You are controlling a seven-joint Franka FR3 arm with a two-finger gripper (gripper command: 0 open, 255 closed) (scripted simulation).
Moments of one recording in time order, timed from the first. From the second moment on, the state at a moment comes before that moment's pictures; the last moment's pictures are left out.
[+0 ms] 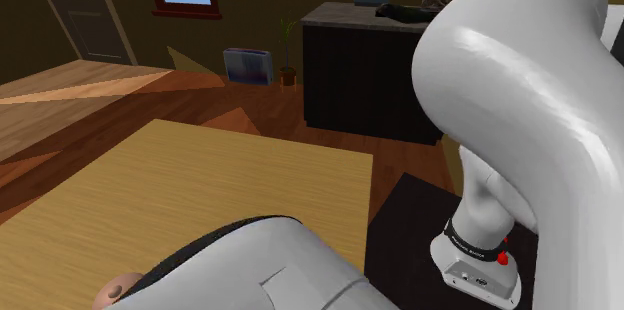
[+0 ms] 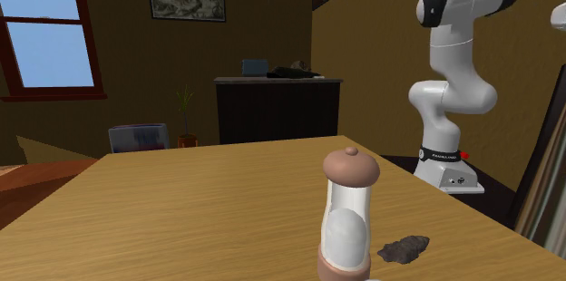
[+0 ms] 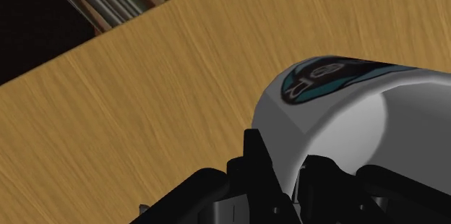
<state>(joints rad) 0.80 0.34 0.63 -1.61 -0.15 1.92 1.50</state>
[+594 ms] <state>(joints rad) 1.06 0.63 0.61 -1.20 -0.30 1.78 1.68</state>
